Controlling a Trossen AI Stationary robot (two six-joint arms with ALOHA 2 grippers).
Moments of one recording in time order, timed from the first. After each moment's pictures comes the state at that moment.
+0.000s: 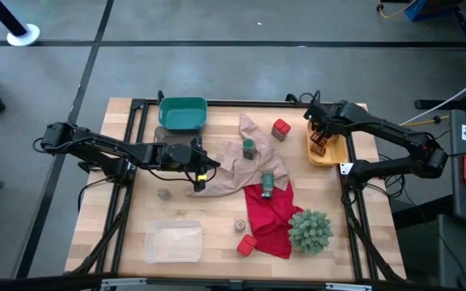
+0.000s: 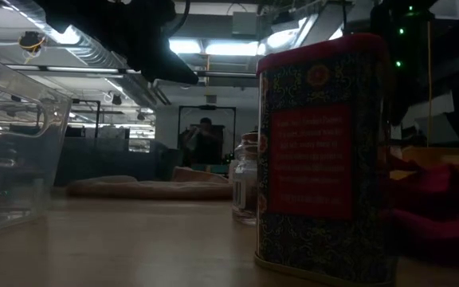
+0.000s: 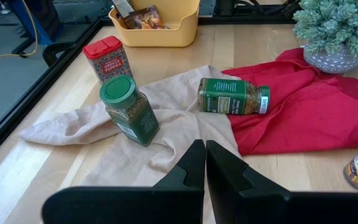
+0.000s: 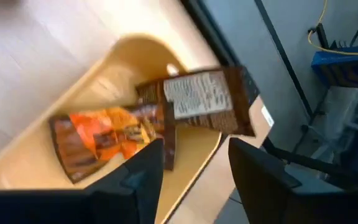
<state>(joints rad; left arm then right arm) -0.06 1.25 0.68 0.09 -0.25 -0.03 -0.60 1.18 0.99 -1.19 0.56 0.07</state>
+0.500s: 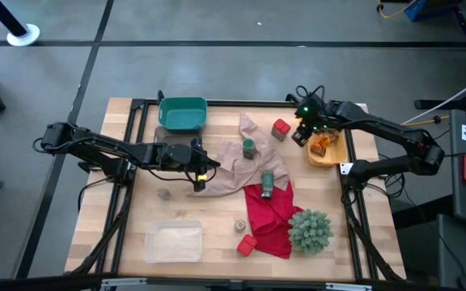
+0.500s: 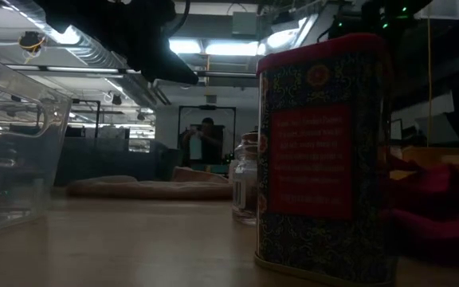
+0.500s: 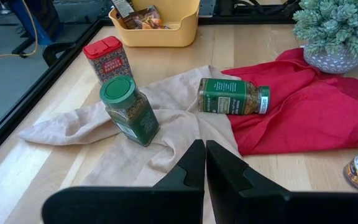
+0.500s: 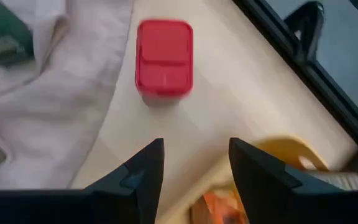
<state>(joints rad) -0.06 1.25 0.68 0.09 -0.25 -0.03 -0.60 1.24 0.99 -0.88 0.13 0.08</state>
